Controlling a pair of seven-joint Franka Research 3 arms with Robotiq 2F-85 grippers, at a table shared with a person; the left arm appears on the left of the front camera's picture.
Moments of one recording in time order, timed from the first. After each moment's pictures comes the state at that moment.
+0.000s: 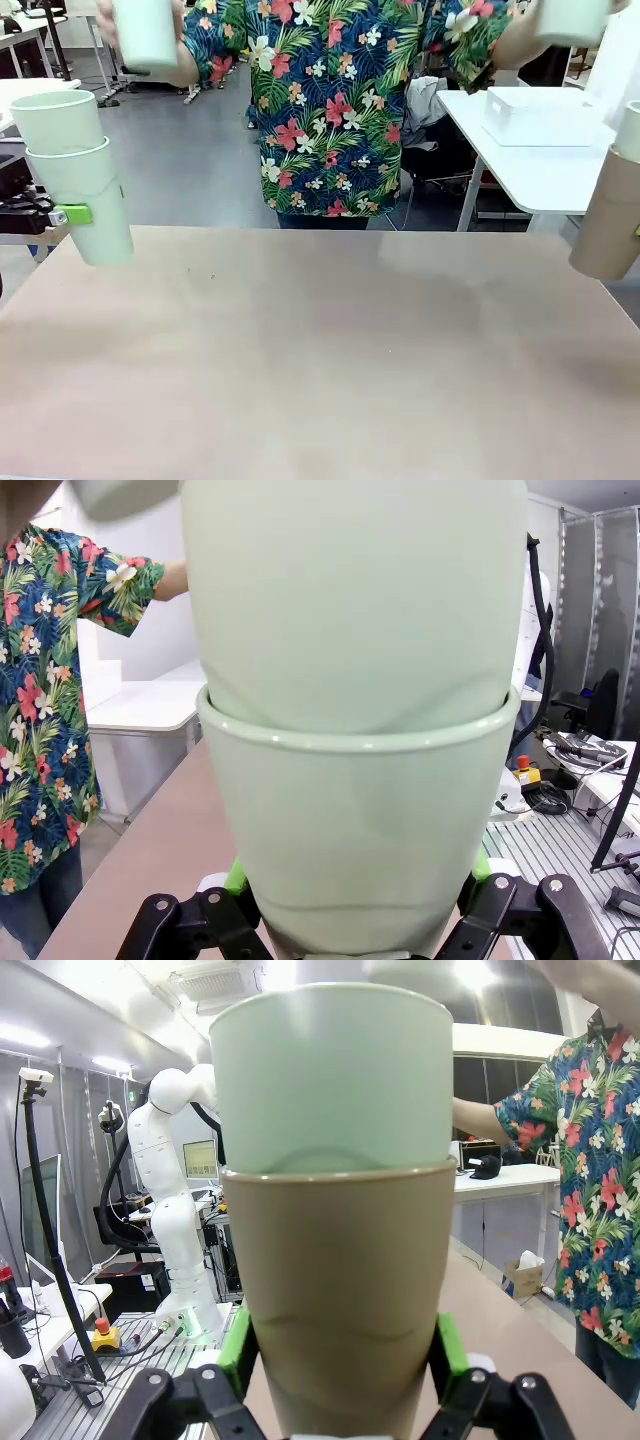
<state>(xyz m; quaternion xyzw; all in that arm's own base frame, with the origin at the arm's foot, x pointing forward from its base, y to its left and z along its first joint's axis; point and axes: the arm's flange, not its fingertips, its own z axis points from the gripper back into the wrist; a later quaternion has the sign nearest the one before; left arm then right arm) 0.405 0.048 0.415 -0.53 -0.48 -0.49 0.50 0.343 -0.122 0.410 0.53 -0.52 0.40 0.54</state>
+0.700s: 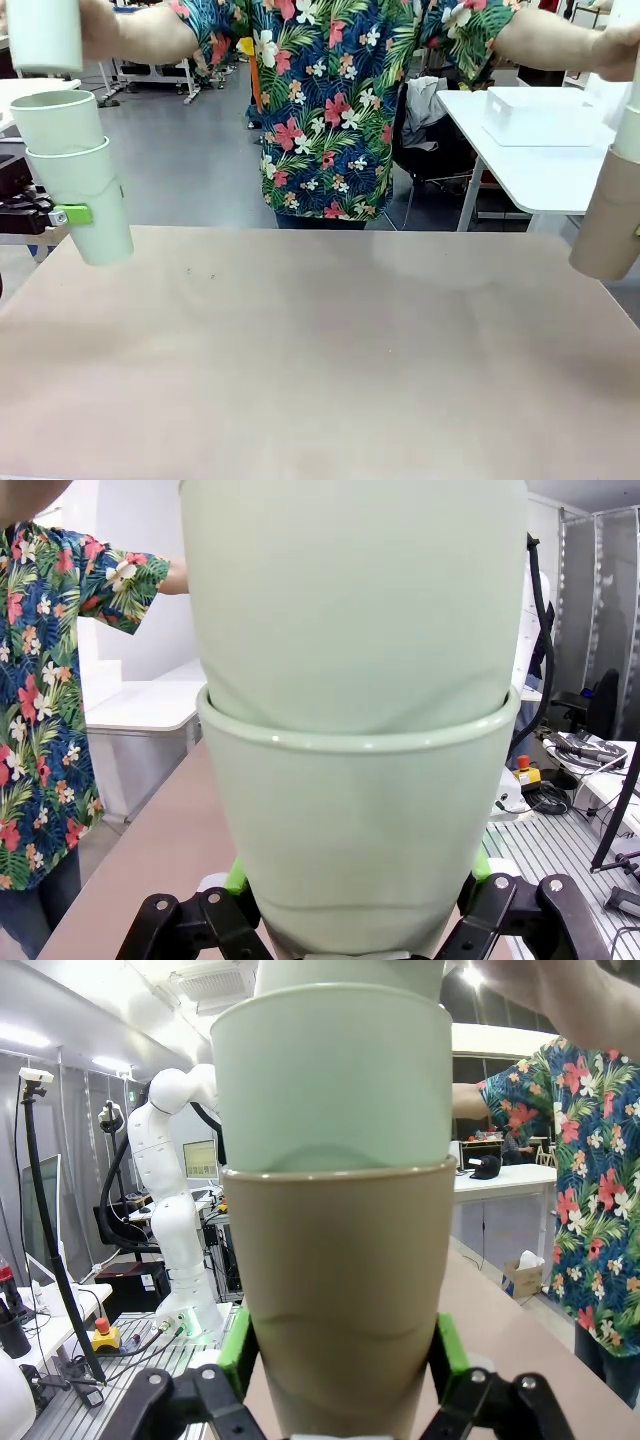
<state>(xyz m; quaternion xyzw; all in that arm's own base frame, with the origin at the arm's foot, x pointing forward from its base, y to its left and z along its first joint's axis) 0.405 0.048 0.415 -0.53 -0.48 -0.49 0.50 0.343 -0.122 0.410 0.53 -0.52 0.40 0.54</state>
